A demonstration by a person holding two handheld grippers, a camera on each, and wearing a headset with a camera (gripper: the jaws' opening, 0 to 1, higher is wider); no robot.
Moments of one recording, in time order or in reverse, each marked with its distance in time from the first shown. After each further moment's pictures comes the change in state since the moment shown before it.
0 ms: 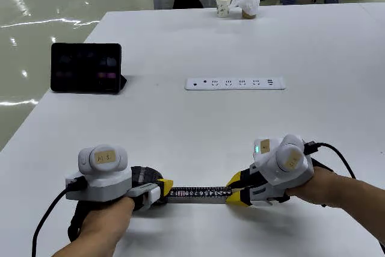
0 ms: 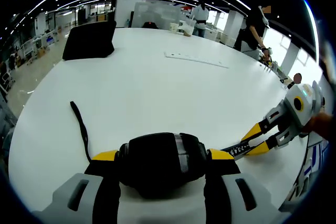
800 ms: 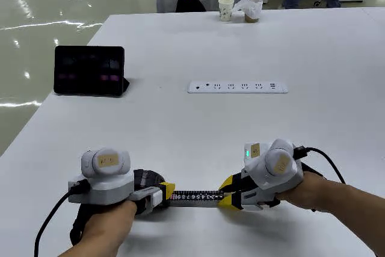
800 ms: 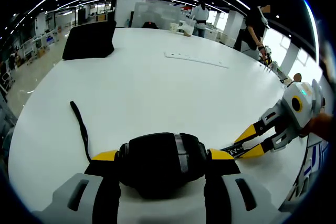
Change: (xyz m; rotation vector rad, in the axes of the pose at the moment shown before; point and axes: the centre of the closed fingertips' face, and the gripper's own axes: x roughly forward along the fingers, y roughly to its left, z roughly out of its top) left arm 0.000 0.001 0.001 -0.001 0.001 -0.001; right arm 0.015 -0.001 0.014 -0.002 -0.007 0.004
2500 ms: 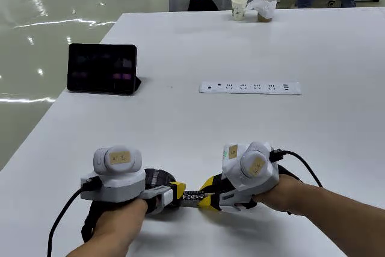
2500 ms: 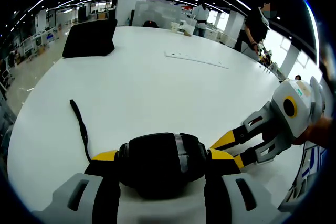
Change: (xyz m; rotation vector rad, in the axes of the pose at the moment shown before) left arm 0.001 0.000 0.001 -0.016 0.008 -0.007; right arm 0.046 0.004 0.041 -0.010 -0.042 0.027
